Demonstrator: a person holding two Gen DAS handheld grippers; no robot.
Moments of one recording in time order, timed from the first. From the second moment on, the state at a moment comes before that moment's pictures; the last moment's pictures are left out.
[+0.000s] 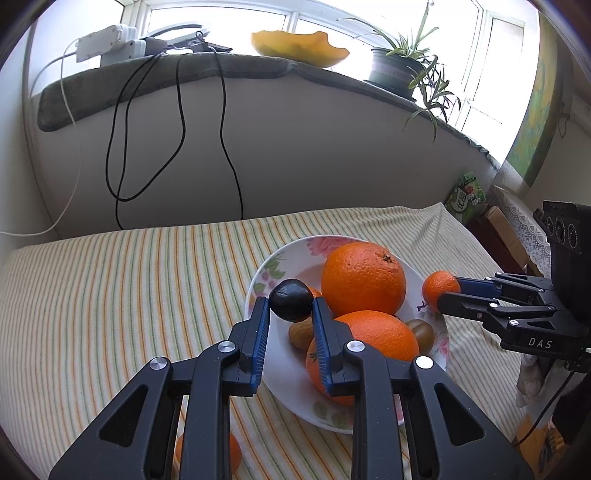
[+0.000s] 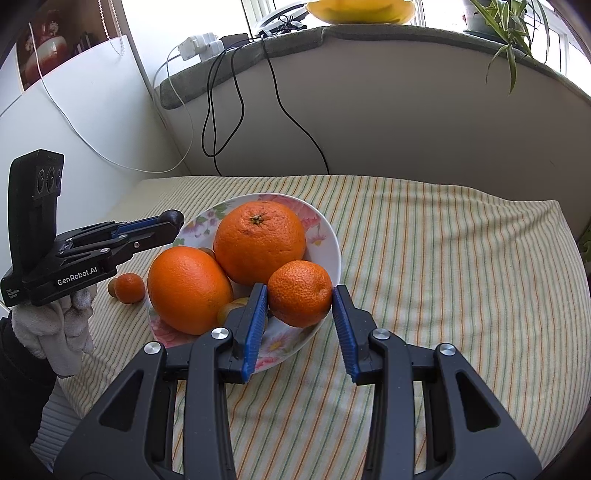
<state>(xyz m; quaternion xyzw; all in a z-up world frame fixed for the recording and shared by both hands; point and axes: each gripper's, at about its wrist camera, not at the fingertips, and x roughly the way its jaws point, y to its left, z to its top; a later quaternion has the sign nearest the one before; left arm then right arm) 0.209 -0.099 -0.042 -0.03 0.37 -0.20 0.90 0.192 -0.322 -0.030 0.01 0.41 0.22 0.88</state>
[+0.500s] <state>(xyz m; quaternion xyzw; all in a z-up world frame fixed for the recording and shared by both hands) 0.209 -0.103 -0.040 -0.03 0.37 -0.20 0.90 0.193 -0.318 -0.032 0.00 0.42 0.22 0.88</state>
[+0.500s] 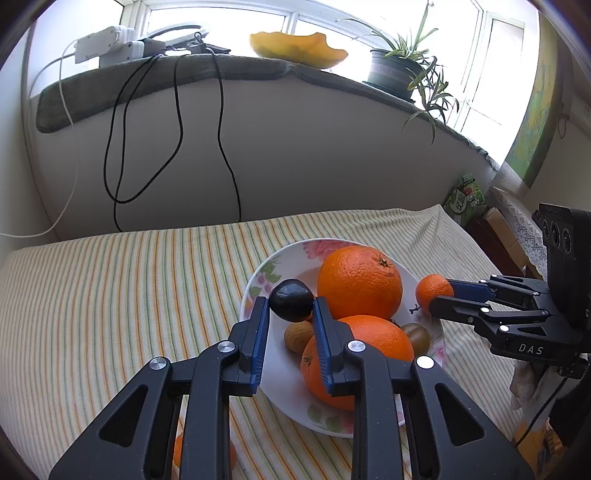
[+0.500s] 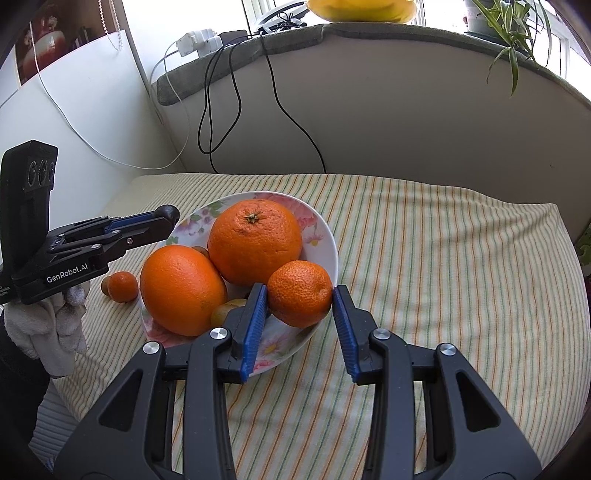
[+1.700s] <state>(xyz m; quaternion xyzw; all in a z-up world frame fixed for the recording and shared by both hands) 0.169 -0.098 -0.014 0.00 0.34 -0.19 0.92 0.147 -0.301 0.002 -0.04 0.37 0.21 0.91</state>
